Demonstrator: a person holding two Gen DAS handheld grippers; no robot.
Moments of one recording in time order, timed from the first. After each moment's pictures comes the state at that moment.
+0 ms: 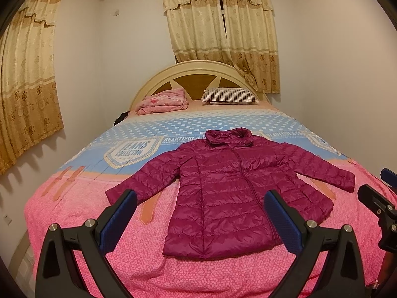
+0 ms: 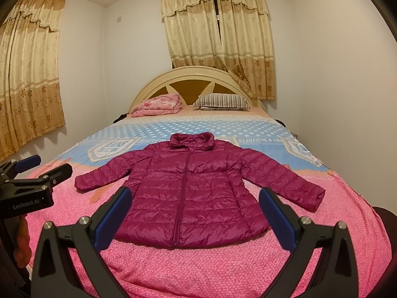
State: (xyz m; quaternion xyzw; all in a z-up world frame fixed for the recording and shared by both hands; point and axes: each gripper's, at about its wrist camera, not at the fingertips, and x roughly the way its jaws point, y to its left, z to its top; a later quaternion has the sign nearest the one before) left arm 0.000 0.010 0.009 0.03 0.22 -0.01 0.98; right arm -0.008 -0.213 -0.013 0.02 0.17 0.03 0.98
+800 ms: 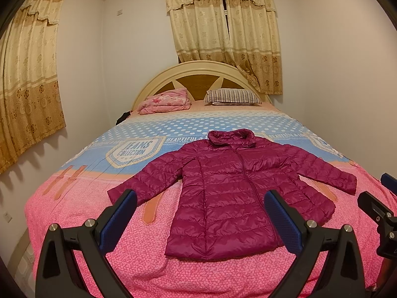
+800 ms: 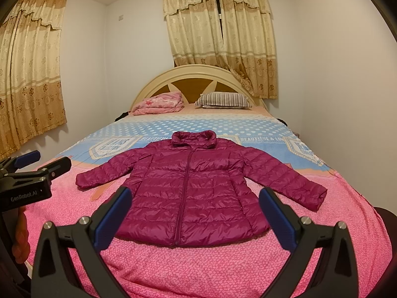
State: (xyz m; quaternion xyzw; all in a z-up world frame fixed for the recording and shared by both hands) left arm 0.002 0.015 0.008 0.03 0.22 0.00 0.98; right arm -0.006 -0.212 -0.015 0.01 0.18 0.03 0.98
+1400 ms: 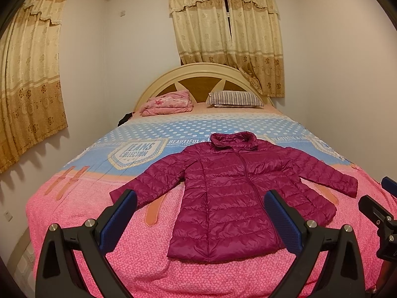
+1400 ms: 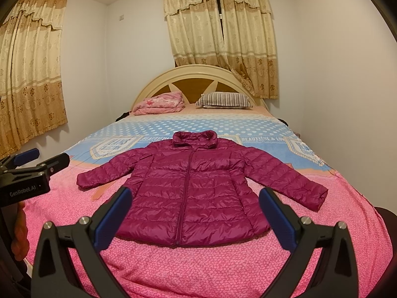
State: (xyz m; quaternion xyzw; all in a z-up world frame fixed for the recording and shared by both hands) left arm 0.001 0.021 0.008 0.03 0.21 0.00 0.98; right arm -0.007 -0.209 -0.015 0.01 0.18 0.03 0.98
